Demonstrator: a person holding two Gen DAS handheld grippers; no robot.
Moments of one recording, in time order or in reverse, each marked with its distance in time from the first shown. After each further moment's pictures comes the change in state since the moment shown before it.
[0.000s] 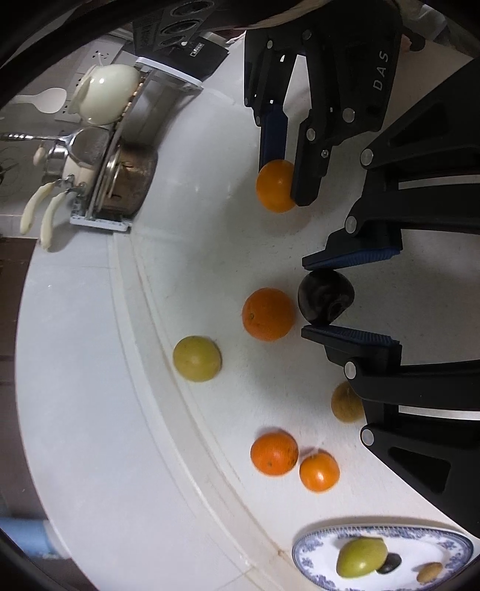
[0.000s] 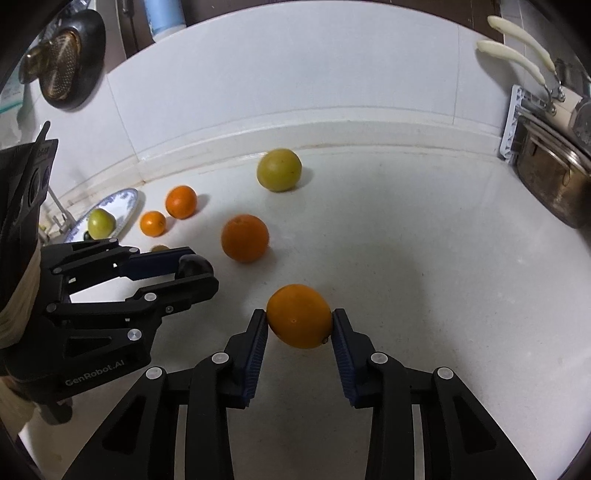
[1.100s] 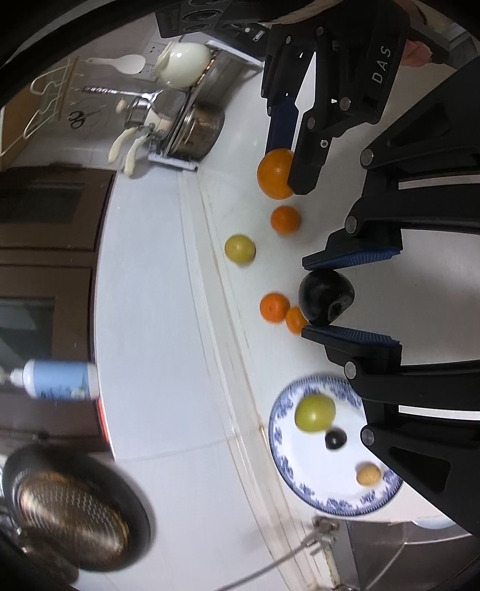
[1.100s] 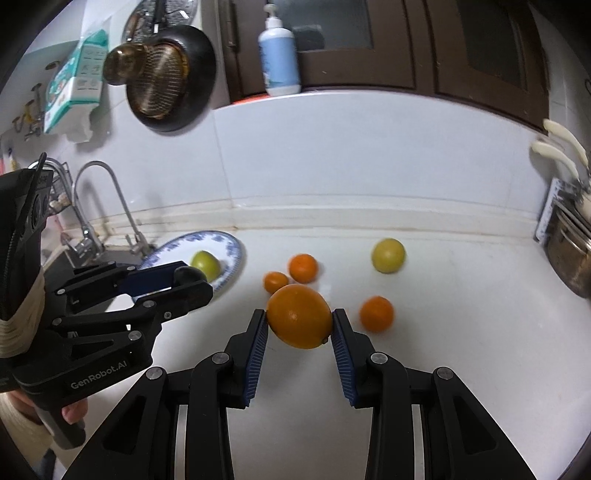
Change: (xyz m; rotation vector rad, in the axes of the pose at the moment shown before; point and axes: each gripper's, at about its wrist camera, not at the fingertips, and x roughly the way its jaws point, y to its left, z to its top) left arm -0.141 0.064 -0.040 -0.182 -0.181 0.204; right arm -0.068 0.117 0.026 -0.137 -0.183 0.119
